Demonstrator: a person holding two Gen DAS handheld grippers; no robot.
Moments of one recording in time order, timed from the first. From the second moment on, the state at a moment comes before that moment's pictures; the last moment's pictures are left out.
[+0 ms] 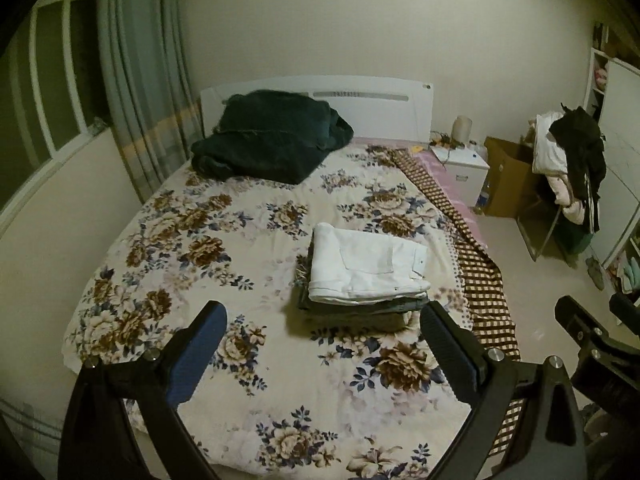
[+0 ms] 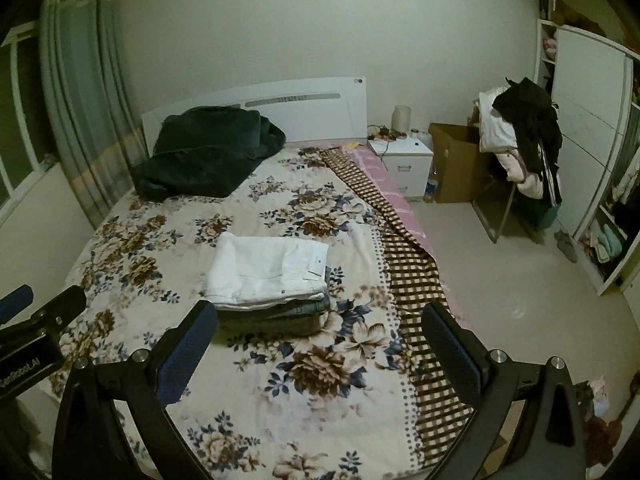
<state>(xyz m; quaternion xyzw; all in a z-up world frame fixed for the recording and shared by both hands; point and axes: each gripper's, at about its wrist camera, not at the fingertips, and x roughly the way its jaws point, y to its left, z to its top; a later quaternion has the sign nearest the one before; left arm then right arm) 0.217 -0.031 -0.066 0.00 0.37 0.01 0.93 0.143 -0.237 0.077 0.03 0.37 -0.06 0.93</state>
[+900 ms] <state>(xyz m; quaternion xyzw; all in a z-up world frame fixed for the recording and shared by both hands) 0.167 -0.002 -0.044 0.01 0.38 0.02 0.93 0.098 -0.192 0.126 0.01 0.37 -0.05 0.93</state>
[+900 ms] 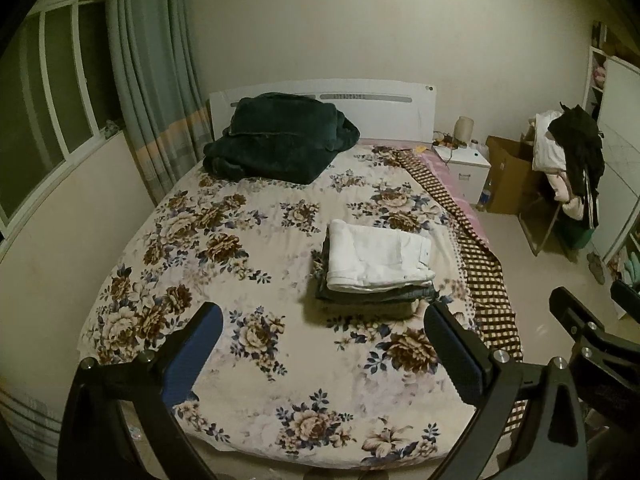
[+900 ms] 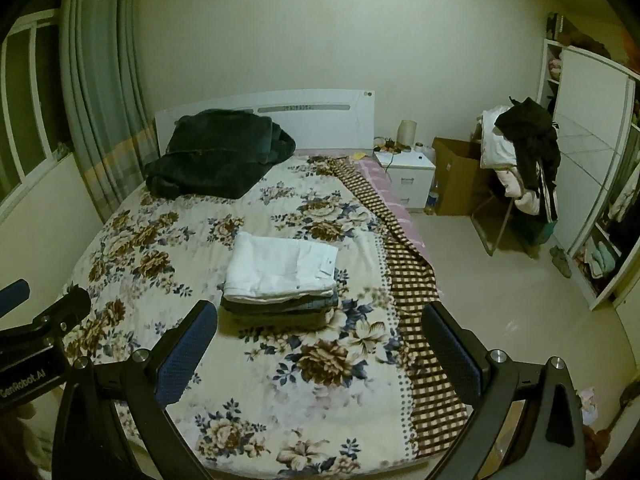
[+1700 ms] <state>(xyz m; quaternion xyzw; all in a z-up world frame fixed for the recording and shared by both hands) 0.178 -0.001 -0.057 0.01 0.40 0.00 0.92 0.115 -0.188 0.097 0.01 0.41 -0.06 0.91</state>
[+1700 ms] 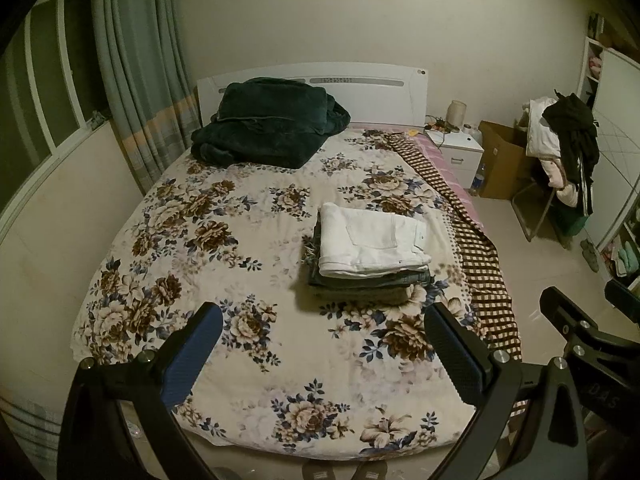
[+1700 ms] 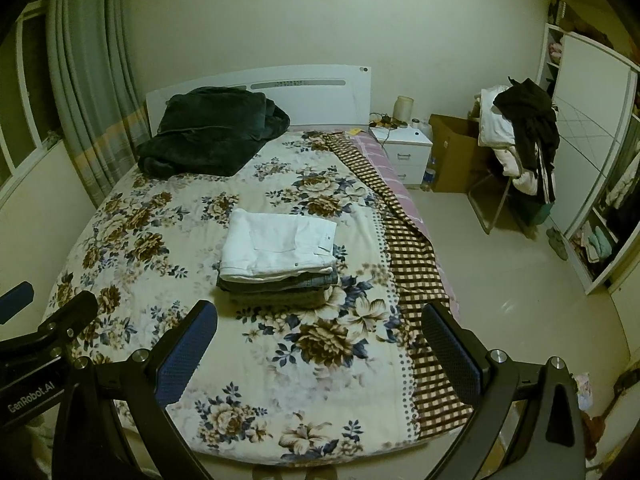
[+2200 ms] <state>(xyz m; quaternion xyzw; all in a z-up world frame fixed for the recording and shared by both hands) 0.181 0.000 -0.056 0.01 0.40 0.00 0.92 0.113 -0.192 0.096 0.01 0.40 -0.06 0.91</state>
